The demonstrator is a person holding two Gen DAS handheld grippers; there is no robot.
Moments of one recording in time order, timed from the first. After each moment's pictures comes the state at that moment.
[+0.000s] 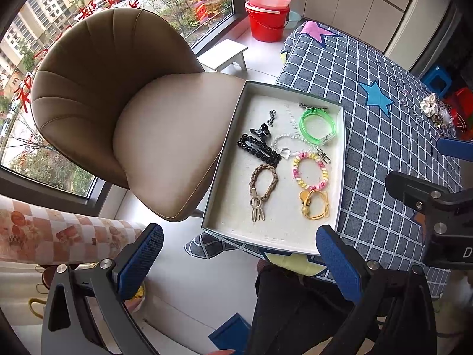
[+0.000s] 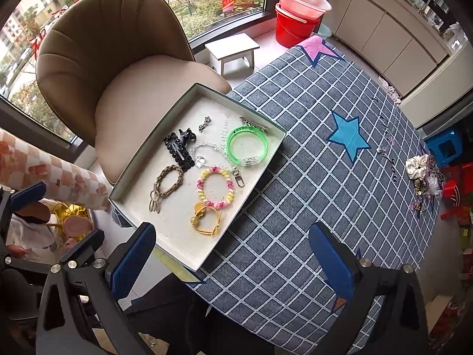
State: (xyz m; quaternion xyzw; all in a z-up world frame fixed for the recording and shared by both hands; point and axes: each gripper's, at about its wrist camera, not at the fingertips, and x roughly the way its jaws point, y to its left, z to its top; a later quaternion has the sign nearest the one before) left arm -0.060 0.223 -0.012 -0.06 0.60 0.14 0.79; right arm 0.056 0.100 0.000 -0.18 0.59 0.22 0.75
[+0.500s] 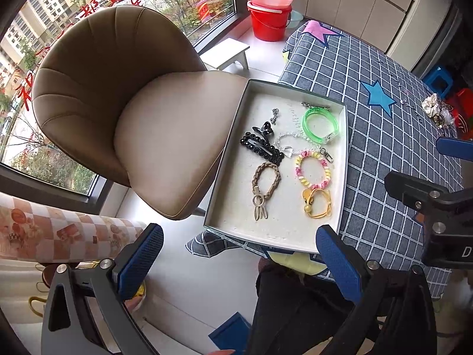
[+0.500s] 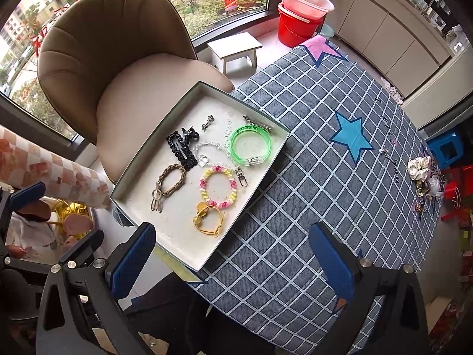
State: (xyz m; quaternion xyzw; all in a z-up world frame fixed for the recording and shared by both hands) left arm -0.062 0.224 -0.013 -0.06 0.60 0.15 0.78; right arm 0.052 0.106 -0.003 -0.19 0.60 0.22 0.75
